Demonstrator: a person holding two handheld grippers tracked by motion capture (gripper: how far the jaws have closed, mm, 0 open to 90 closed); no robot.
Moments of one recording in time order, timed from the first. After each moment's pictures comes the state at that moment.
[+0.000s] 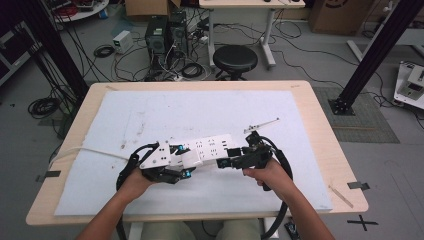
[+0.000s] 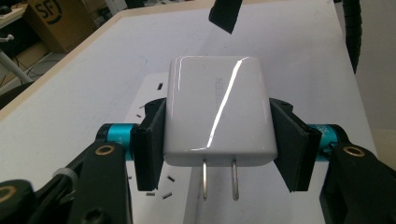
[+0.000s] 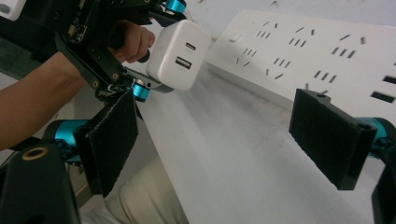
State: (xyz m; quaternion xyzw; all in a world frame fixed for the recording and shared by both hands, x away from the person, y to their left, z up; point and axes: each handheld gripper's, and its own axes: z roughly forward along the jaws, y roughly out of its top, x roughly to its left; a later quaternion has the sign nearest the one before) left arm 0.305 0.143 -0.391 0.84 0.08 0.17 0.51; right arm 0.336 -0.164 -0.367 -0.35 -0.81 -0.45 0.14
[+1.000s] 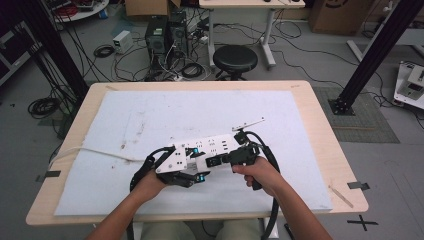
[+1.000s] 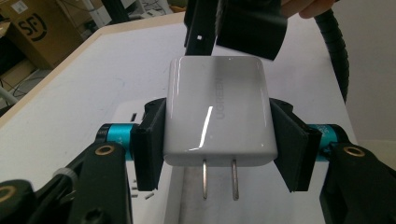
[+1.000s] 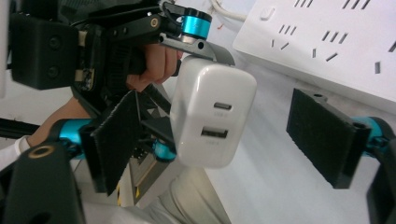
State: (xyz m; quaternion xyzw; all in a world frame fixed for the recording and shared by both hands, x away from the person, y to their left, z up) left arm 0.300 0.108 -0.391 0.84 0.04 0.17 0.51; right arm 0.353 -0.140 -0.382 -0.39 -0.77 -0.43 0.27
